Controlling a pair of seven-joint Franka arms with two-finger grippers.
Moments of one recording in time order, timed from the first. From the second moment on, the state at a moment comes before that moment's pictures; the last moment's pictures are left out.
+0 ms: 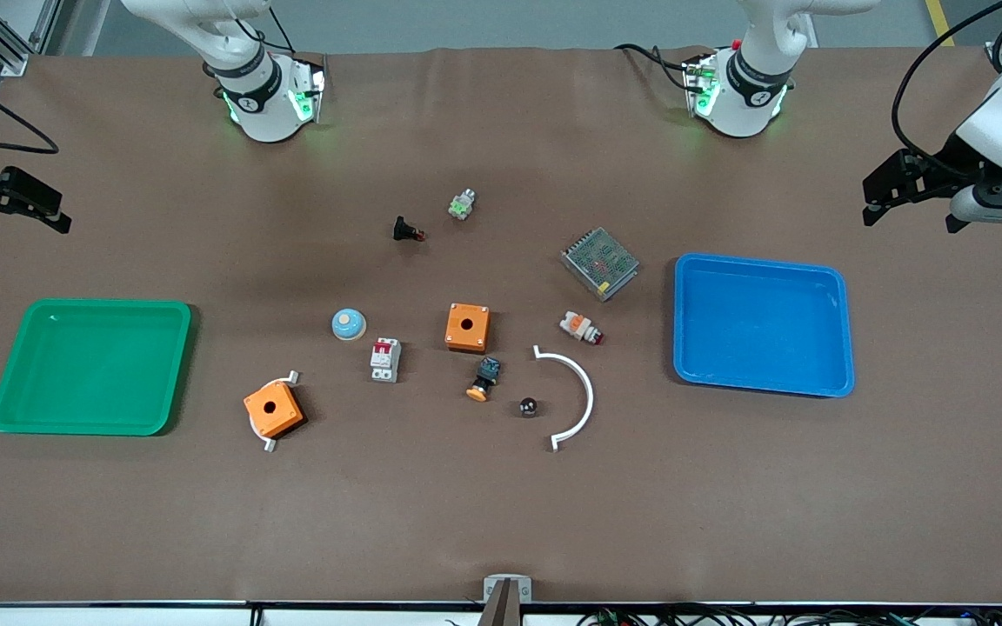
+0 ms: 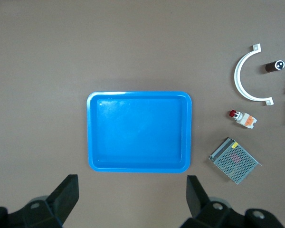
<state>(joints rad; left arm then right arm) -0.11 -0.08 -0.01 -1.64 0.01 1.64 0.00 0.01 -0.10 -0.10 -1.71 0.02 1.62 -0.11</state>
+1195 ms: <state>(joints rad) -0.35 0.46 -0.09 -1.46 -0.06 1.83 -0.23 0.22 0.14 -0.08 -1.72 0.02 1.83 0.10</state>
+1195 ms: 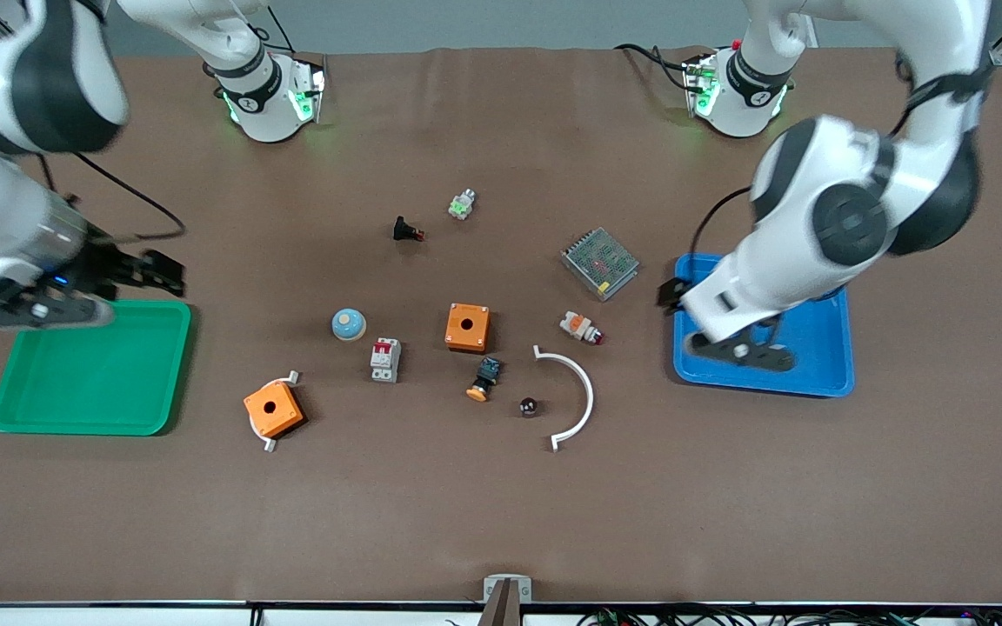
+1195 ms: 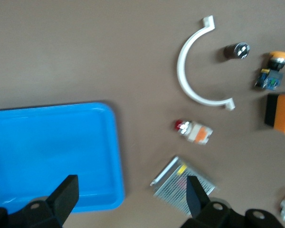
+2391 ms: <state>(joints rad) -0.59 0.94 -0.05 -1.32 -0.06 2.54 -0.52 0.53 0.60 -0.08 -1.72 0.11 2.27 0.50</state>
